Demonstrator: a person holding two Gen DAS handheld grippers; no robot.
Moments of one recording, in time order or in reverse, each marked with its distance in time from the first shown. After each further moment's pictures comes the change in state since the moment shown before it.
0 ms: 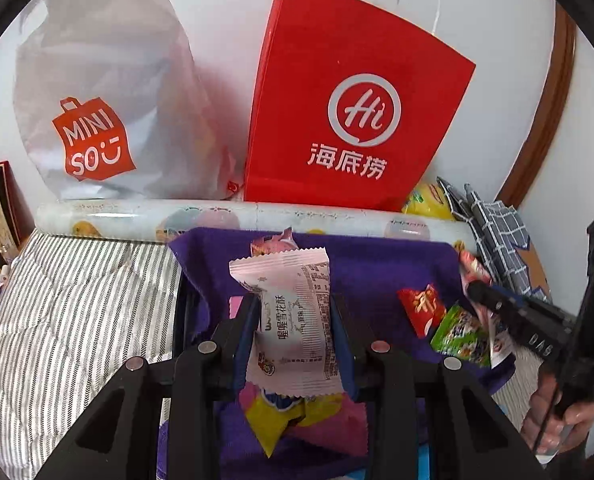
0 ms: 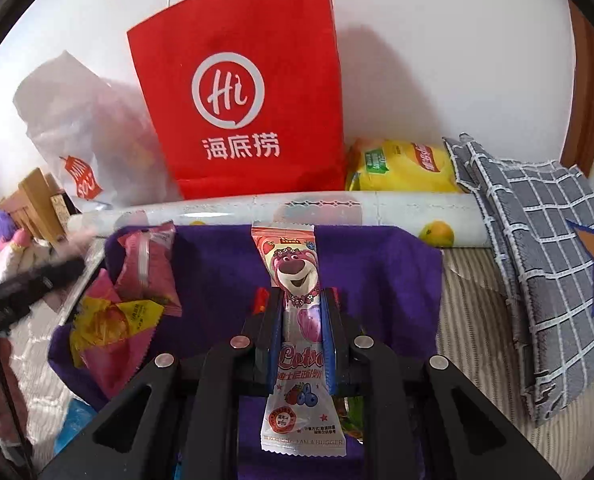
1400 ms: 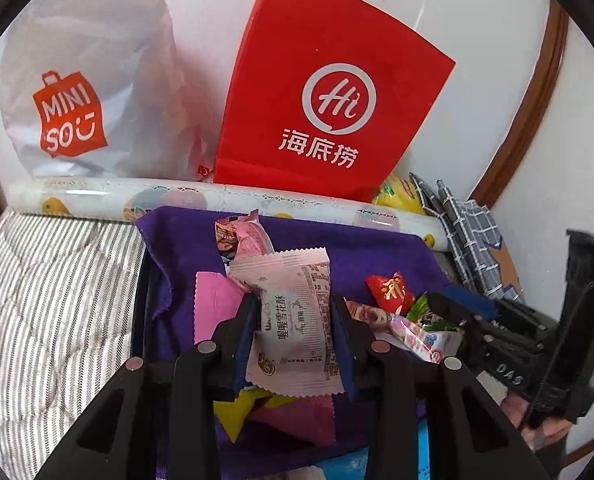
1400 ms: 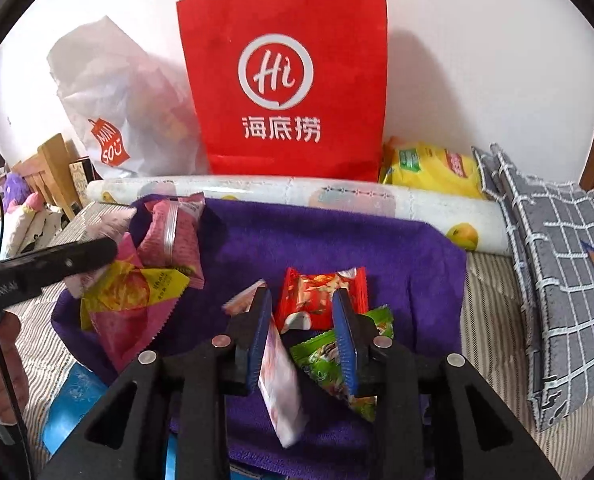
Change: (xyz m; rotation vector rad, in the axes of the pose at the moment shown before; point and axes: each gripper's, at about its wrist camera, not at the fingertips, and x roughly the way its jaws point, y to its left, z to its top) left arm 0.004 -0.007 -0.008 -0.030 0.021 -0.112; right arm -0.005 0.021 -0.012 -0.140 0.007 0.003
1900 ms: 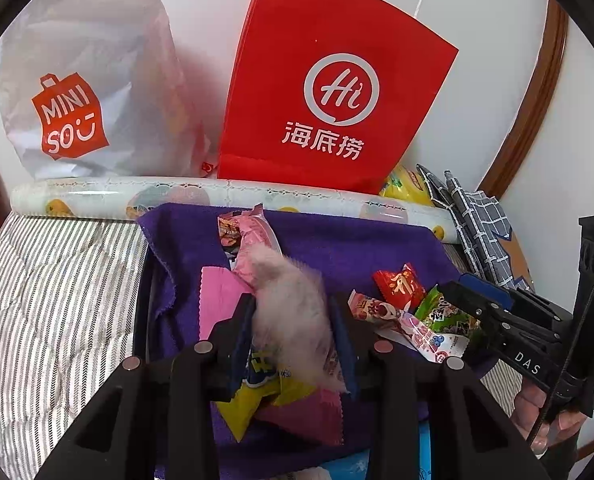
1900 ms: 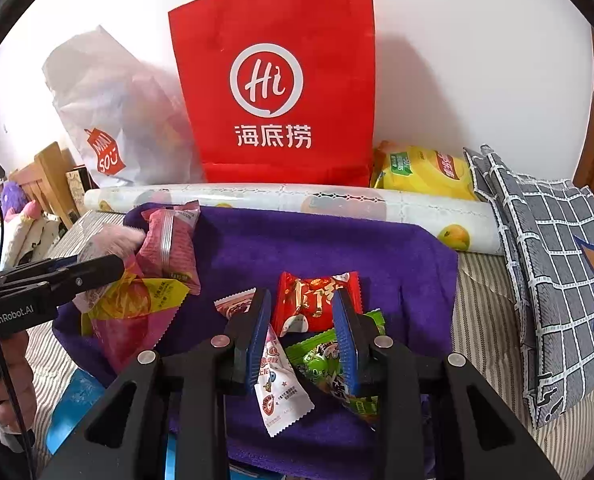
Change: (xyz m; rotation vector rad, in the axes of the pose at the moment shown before) left arm 0.006 0.000 -0.001 0.015 0.019 0.027; right arm 0.000 -0.006 -0.001 0.030 -0.002 -0.008
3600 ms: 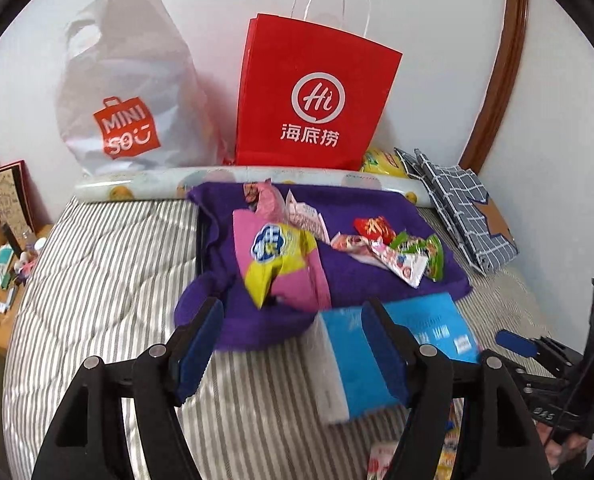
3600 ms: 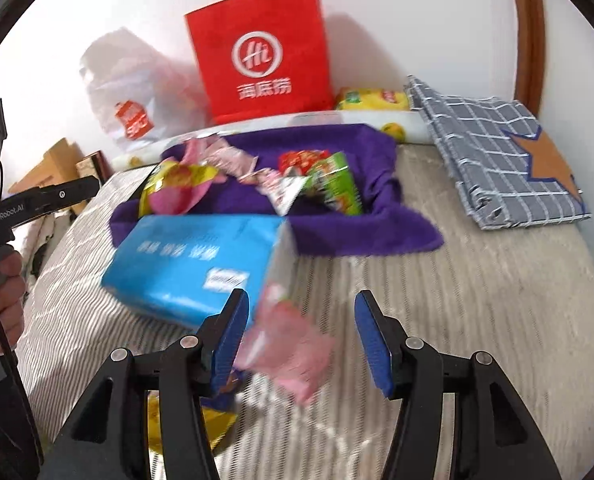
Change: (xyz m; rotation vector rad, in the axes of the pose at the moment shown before) left arm -0.110 -0.008 -0.058 0.082 -0.010 0.051; right arm -0.118 0.018 -0.126 0.098 0.070 -0.021
